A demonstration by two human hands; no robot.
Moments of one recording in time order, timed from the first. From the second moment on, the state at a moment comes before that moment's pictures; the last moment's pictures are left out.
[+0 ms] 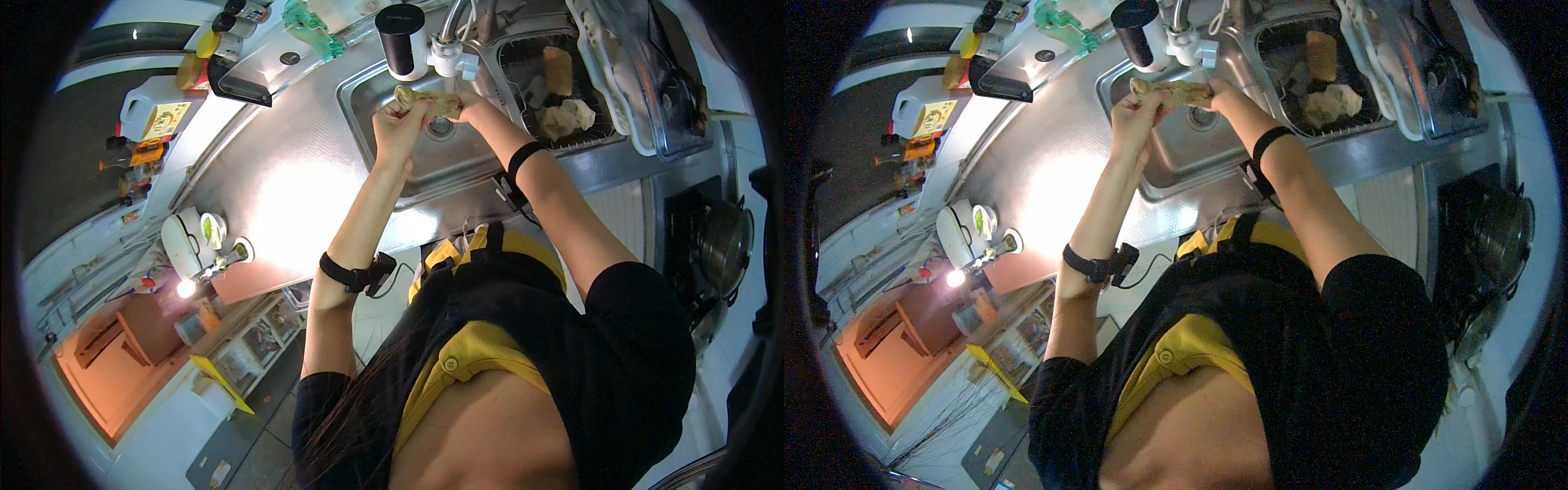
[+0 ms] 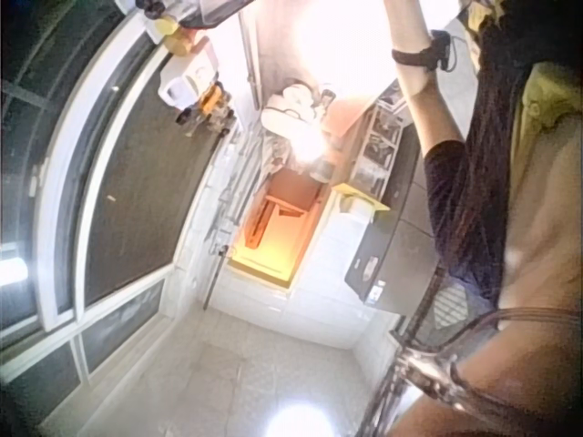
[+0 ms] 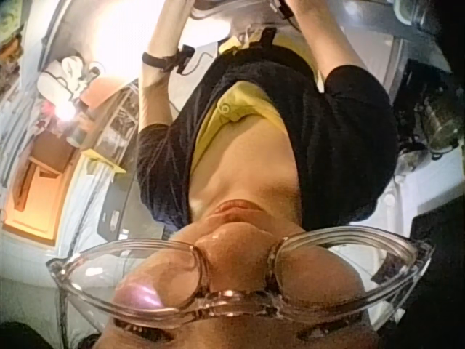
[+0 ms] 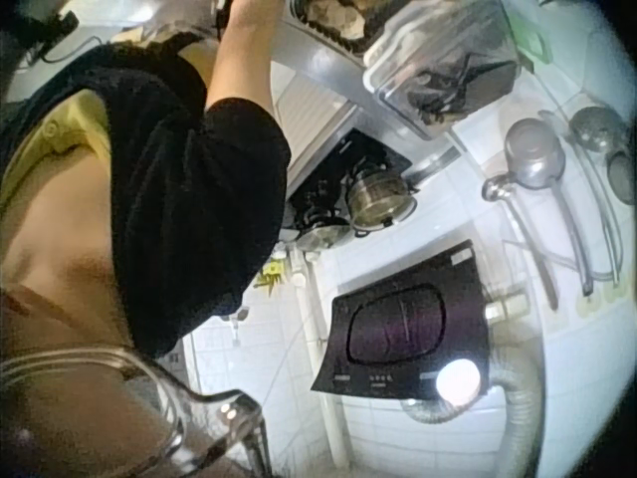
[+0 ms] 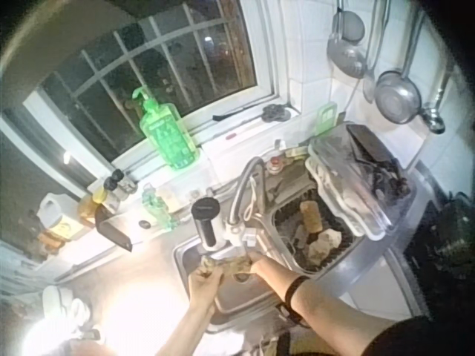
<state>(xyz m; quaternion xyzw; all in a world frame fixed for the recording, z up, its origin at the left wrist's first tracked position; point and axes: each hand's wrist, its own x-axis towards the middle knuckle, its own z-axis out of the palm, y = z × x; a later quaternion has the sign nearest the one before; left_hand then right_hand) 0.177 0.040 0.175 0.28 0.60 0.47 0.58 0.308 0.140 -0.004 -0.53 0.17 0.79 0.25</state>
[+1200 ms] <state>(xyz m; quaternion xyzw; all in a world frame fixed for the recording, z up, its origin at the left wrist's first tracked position) 0.190 0.090 0.018 0.47 0.63 0.37 0.50 0.365 0.121 0.003 -0.48 -0.64 0.56 0.23</state>
